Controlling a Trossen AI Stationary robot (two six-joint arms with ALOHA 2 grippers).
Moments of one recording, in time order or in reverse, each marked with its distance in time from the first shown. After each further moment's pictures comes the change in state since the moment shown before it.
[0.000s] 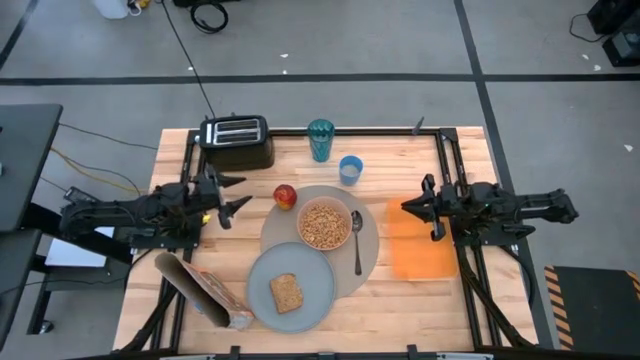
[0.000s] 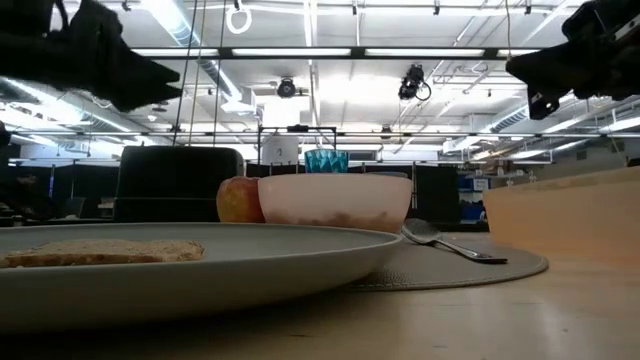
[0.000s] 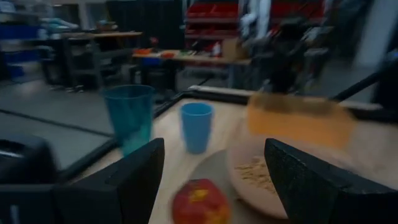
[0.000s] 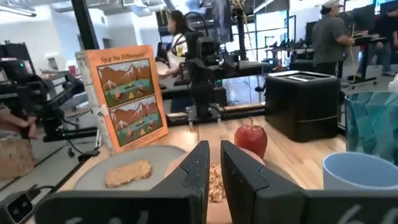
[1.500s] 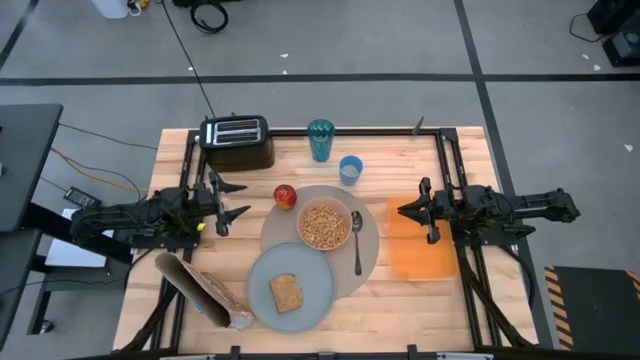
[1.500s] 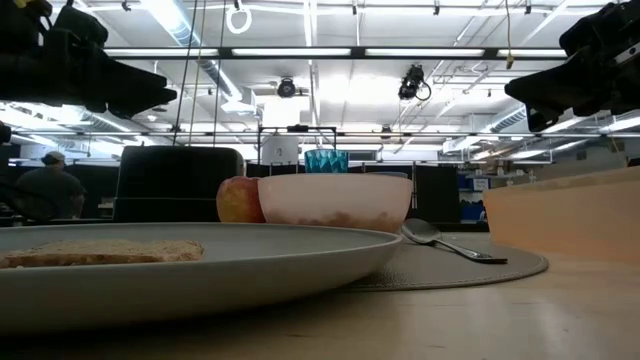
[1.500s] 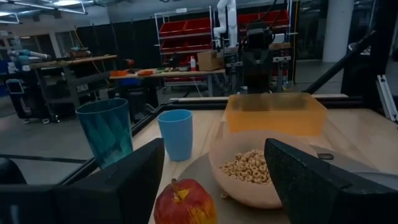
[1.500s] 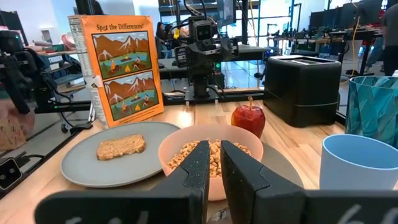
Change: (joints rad) left arm -0.001 -0.174 -0.122 0.010 0.119 0.113; right arm 0.000 0.026 -0.046 -0.004 -0.003 -0.060
